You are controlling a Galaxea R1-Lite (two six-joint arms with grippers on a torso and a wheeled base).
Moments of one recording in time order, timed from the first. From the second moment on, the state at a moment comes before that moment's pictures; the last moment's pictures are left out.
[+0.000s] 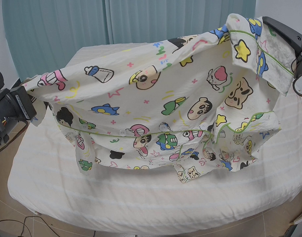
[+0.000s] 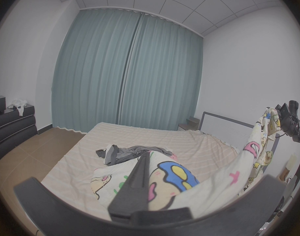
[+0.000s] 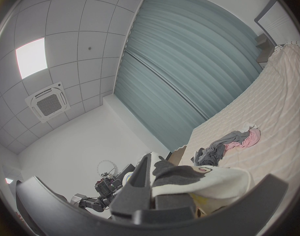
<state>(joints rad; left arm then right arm) -0.43 1.12 -0.67 -0.56 0.22 -0.11 0.55 1.22 -0.95 -0.64 0.27 0.71</state>
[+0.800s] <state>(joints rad) -0.45 1.12 -0.67 -0.56 0.23 -0.10 0.55 1.22 -0.98 -0.64 0.27 0.71</state>
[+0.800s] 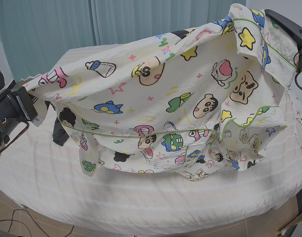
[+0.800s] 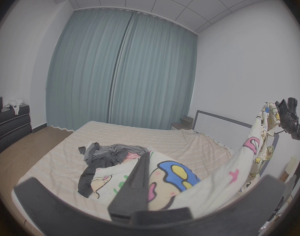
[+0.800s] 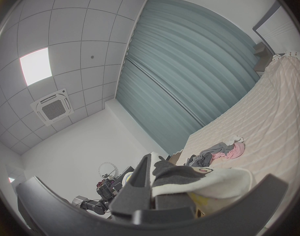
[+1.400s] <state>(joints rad) -0.45 1.12 -0.66 -0.56 0.23 -0.10 0.54 1.21 -0.99 -0.64 0.27 0.72</state>
